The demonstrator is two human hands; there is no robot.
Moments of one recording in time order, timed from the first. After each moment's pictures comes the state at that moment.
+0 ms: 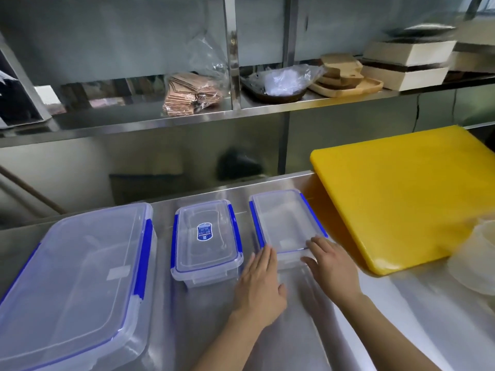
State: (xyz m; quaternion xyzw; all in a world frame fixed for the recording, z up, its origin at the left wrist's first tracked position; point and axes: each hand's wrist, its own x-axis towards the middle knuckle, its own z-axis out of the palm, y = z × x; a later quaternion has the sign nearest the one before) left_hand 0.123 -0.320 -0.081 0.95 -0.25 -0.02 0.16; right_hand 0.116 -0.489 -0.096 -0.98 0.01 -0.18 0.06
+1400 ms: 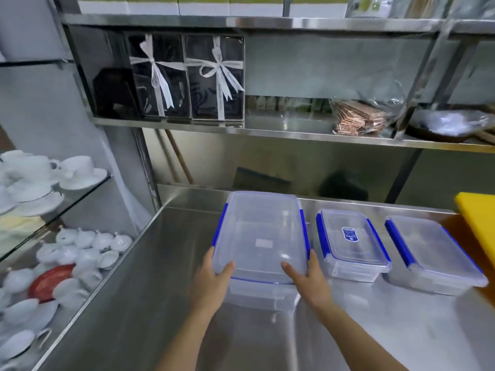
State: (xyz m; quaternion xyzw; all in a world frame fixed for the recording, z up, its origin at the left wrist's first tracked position) left_hand 0.068 0.058 -0.058 0.83 0.20 0.08 0.52; right_hand 0.084 -0.138 -0.040 -0.80 0.04 0.00 0.60
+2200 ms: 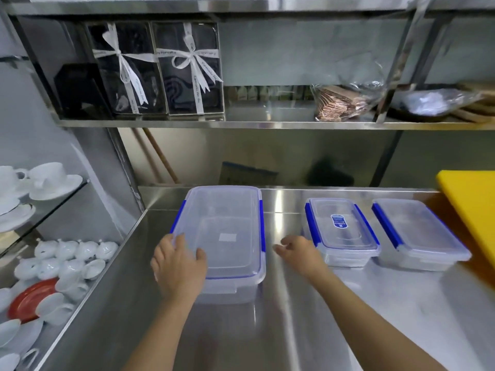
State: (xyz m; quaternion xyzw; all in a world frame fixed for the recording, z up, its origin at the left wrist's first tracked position) left_hand 0.080 0.079 -0.022 0.93 0.23 0.17 0.24; right_hand 0.125 -0.137 -0.025 -0.92 0.05 0.07 0.38
